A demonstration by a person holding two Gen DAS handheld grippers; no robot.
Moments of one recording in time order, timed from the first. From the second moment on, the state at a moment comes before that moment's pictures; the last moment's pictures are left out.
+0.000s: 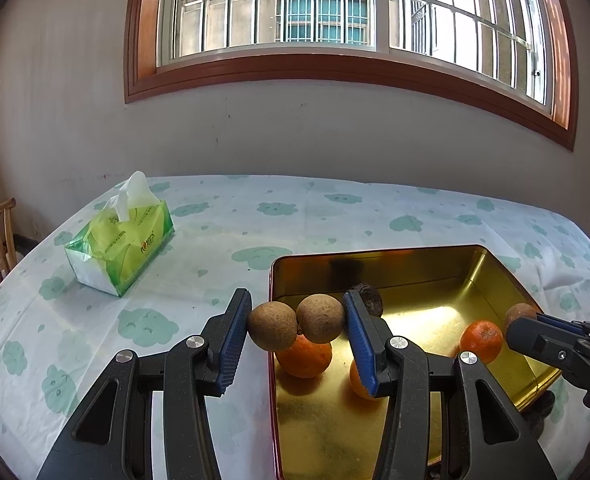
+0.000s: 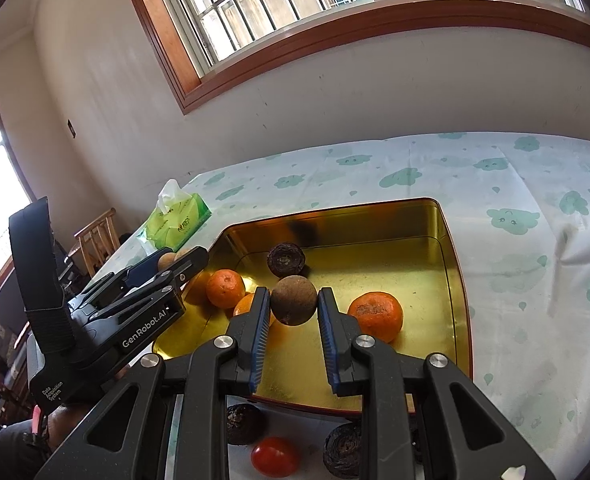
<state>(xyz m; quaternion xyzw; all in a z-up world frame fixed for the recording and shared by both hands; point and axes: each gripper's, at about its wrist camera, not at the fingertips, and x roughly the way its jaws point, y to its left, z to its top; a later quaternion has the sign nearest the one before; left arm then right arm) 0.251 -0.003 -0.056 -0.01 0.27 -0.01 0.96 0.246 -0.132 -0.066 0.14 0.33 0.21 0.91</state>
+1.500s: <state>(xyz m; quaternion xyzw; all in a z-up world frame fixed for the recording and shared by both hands) 0.250 0.019 -0.056 -0.05 0.24 0.00 0.97 0.248 -0.143 -0.069 0.14 0.33 0.22 0.91</state>
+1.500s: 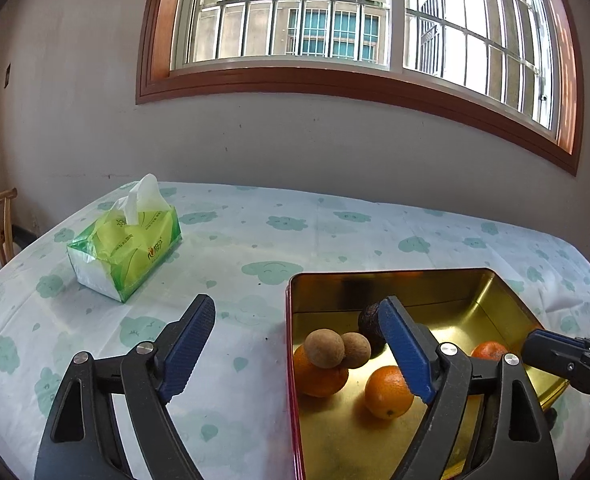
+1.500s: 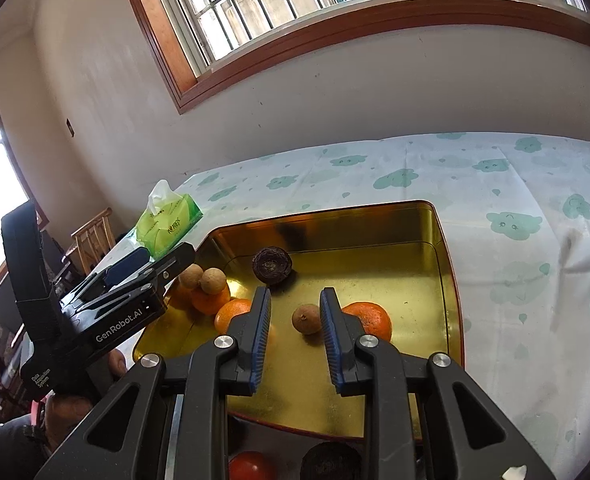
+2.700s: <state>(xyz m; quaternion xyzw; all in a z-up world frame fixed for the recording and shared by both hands) 0.147 -0.027 -0.078 -0.06 0.37 -0.13 0.92 0.163 -0.219 -0.103 0.12 0.39 0.14 0.90</state>
